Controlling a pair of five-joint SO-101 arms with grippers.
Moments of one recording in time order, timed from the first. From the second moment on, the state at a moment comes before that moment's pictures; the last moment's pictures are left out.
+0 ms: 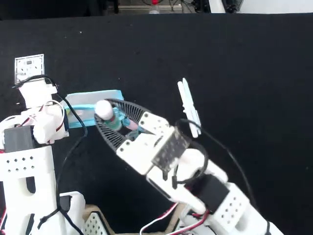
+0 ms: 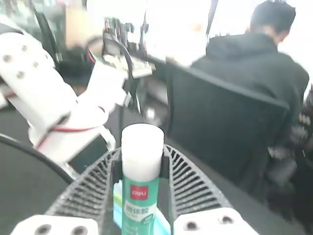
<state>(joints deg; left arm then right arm) -15.5 -47.5 30.8 79.3 -1.5 -48.8 -71.5 57.1 22.4 10.9</state>
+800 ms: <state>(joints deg) -15.5 -47.5 30.8 79.3 -1.5 -52.0 -63.3 79.6 -27.2 11.0</state>
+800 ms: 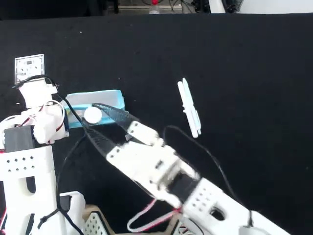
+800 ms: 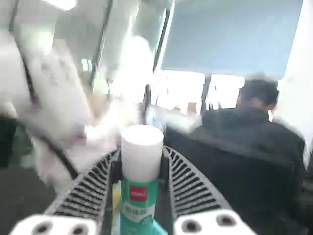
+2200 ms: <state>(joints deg) -15.5 -47.3 30.8 79.3 -1.5 -49.4 -55.5 48.9 29.8 0.1</state>
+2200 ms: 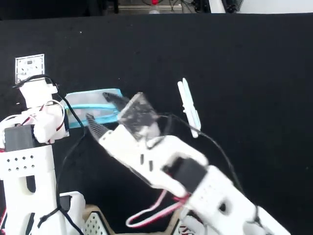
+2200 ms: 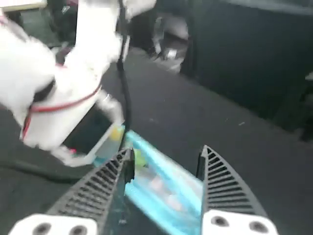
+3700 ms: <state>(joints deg) -15.5 -47.3 30.8 79.3 -1.5 -4.3 23.6 4.4 50.8 8.0</state>
